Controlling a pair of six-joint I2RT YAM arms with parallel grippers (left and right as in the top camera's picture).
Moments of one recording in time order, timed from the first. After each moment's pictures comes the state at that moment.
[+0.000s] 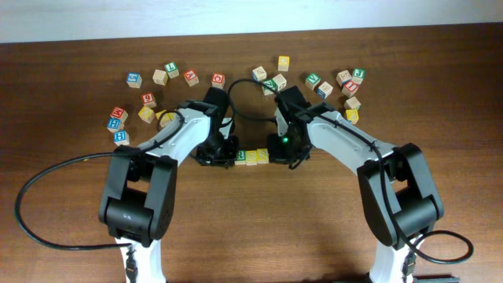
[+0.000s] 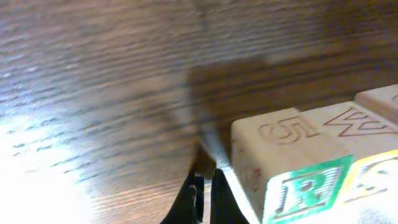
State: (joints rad) left arm -0.35 2.09 1.43 -0.92 0.24 -0.25; right arm 0.40 1.99 1.34 -0.78 -0.34 0.37
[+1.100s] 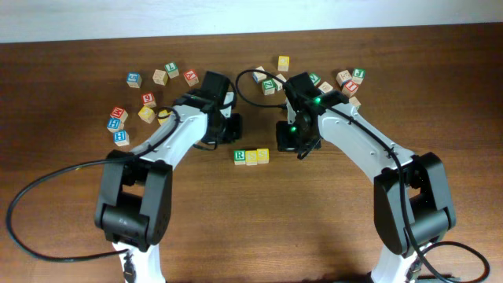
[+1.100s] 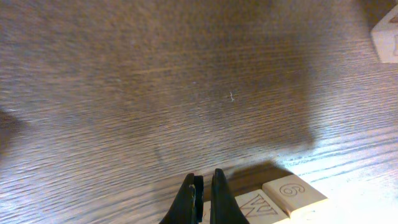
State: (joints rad) left arm -0.35 2.05 1.46 -0.68 0.23 -0.32; right arm 0.38 1.93 1.41 -0.86 -0.21 0.37
